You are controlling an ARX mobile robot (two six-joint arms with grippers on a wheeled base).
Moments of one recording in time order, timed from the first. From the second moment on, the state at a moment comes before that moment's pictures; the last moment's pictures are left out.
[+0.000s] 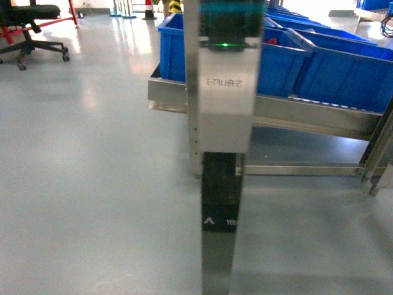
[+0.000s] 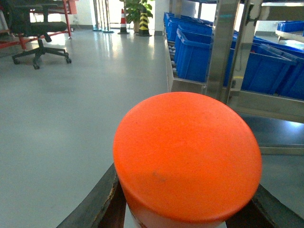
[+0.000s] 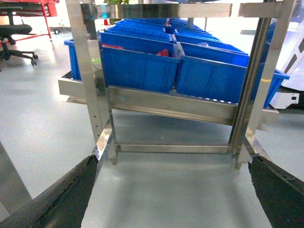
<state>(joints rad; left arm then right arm) 0.00 0.01 0.01 -0.01 0.00 -0.01 0.00 0.00 0.01 0.00 0.00 0.00</state>
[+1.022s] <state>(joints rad) 0.00 0.01 0.01 -0.01 0.00 -0.01 0.00 0.00 0.01 0.00 0.00 0.00</state>
